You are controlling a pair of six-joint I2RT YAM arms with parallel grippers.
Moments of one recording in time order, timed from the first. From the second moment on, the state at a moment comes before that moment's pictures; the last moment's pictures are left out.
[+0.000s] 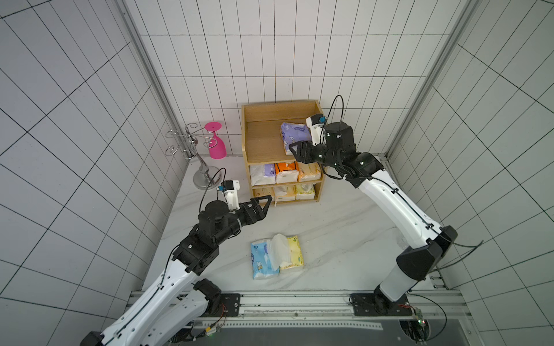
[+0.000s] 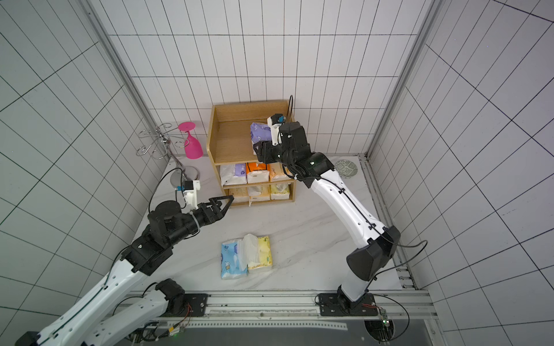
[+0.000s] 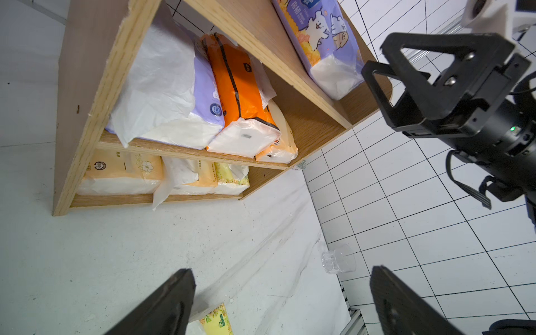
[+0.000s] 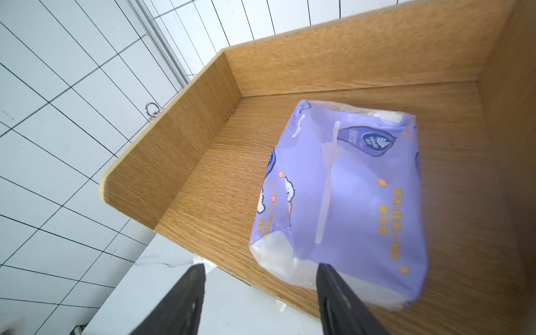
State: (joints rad) left arm -0.56 0.75 0.77 -0.24 0.14 -0.84; right arm 0.71 1.65 1.90 -0.56 -0.07 0.32
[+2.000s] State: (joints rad) left arm -0.72 0.76 0.75 -0.20 0.11 -0.92; right arm 0.73 1.18 1.35 -0.51 -0.14 0.32
